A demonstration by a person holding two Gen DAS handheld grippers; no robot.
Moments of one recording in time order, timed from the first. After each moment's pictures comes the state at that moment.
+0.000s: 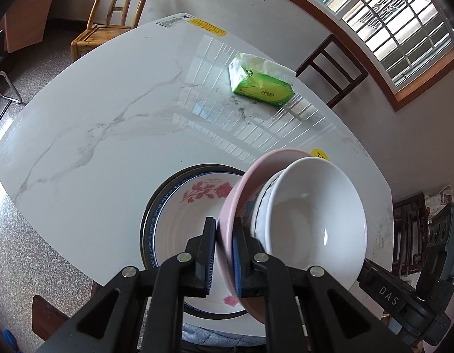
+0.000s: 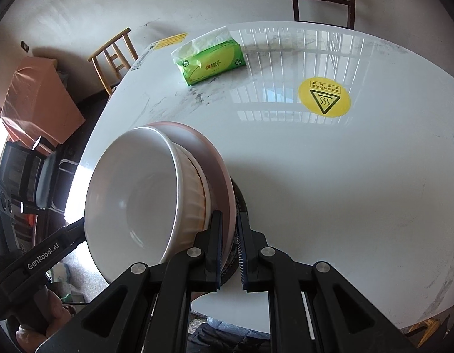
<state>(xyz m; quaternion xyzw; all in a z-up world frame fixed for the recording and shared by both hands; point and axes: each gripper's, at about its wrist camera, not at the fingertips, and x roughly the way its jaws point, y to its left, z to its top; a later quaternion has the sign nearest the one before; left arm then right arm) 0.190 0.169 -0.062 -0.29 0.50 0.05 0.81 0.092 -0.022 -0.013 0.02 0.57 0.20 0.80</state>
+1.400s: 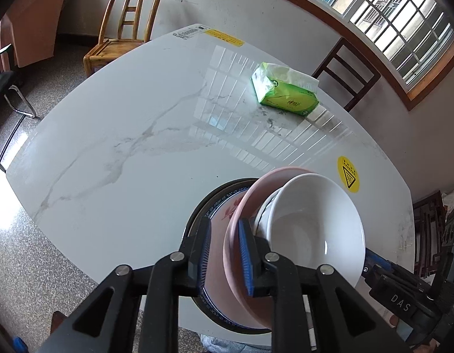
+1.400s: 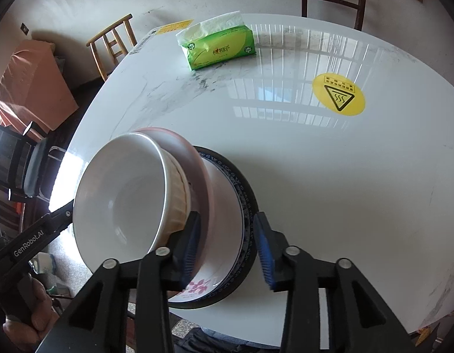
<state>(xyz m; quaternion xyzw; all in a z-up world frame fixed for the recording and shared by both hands) 0.186 0.191 -0.073 -0.24 0.49 0.08 0.84 0.093 0.001 -0.036 -0.02 0.57 0.19 0.80</state>
